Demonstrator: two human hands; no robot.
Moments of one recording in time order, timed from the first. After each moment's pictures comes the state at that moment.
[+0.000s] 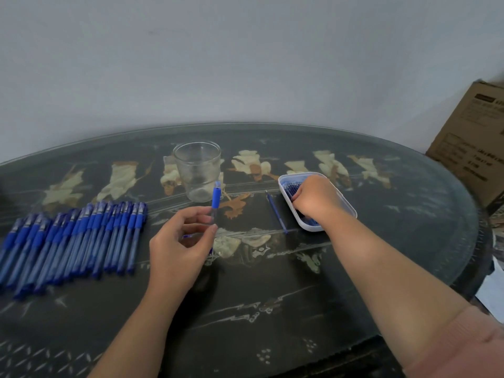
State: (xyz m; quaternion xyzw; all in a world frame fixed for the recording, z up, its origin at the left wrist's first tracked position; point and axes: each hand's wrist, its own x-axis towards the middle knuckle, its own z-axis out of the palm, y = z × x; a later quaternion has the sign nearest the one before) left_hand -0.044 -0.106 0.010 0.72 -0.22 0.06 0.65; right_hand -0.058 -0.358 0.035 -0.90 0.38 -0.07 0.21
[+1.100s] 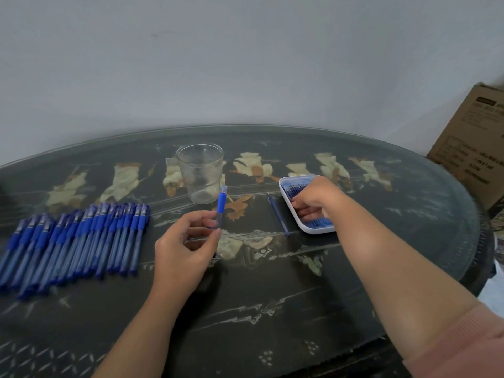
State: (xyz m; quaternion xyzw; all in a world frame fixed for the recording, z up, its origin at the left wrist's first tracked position) left_hand -0.042 -0.105 0.004 0.72 -0.22 0.04 0.65; right_hand -0.059 -0.357 0.064 -0.76 0.41 0.04 0.50
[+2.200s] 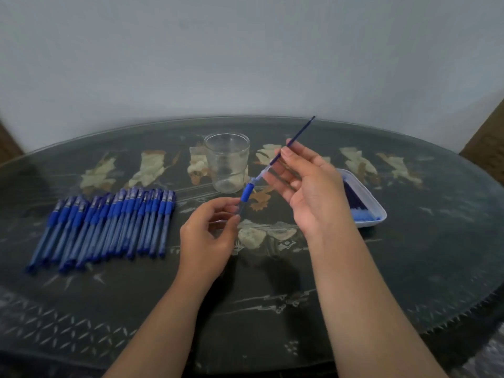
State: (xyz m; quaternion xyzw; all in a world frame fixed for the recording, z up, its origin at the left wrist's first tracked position) left_hand -0.036 -0.101 -0.001 0.73 -0.25 0.10 0.62; right_hand -0.079 -0.248 0.094 -0.44 0.18 -0.22 0.85
